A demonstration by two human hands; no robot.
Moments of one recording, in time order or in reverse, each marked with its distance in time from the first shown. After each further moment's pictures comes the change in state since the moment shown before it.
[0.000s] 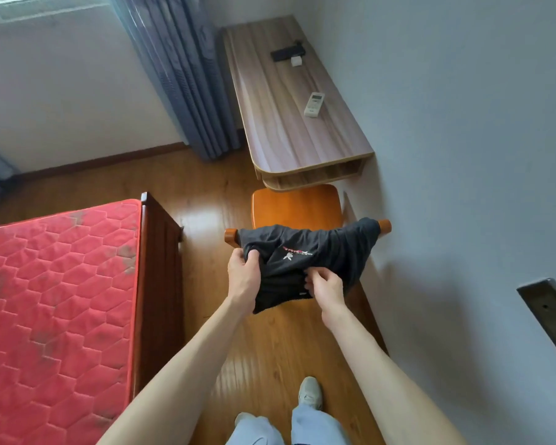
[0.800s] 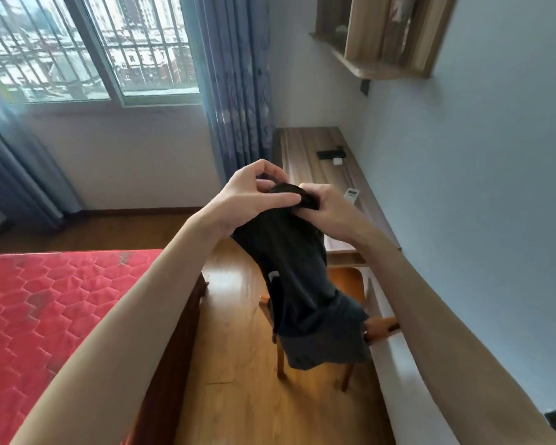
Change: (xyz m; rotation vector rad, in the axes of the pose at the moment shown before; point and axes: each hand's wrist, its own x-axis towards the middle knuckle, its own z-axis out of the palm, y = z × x) left_hand -0.058 0.295 -0.117 0.193 -0.352 0.670; right_hand -0.088 -0.340 0.060 -0.619 -0.676 -1.100
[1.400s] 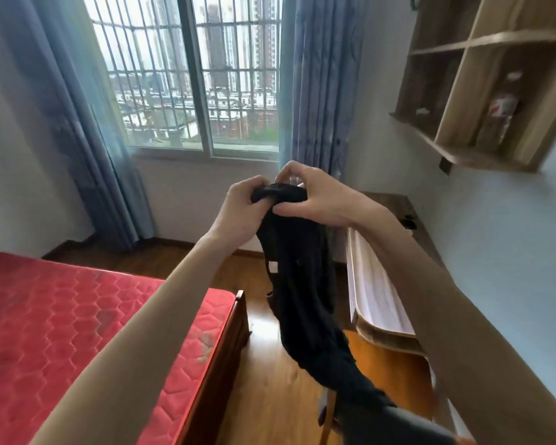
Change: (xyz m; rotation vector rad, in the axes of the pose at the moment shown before) left_hand -0.029 0.017 -0.188 0.201 0.491 0.265; right_hand 0.175 -0.178 0.069 -0.249 -0.240 -0.225
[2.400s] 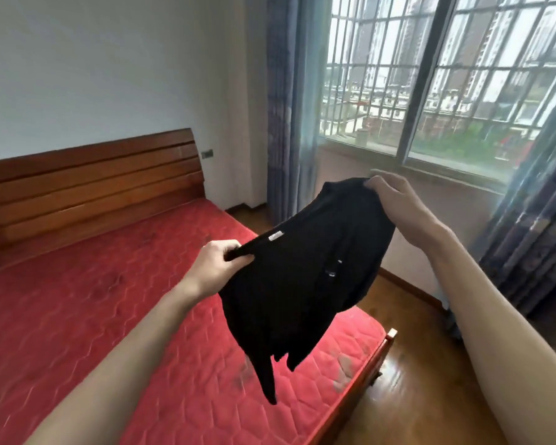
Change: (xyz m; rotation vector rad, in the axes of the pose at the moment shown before) left_hand -0.168 -0.216 -0.405 0.349 0.384 -0.516; right_hand 0.317 -0.114 0.260 0.474 -0.006 -0.071
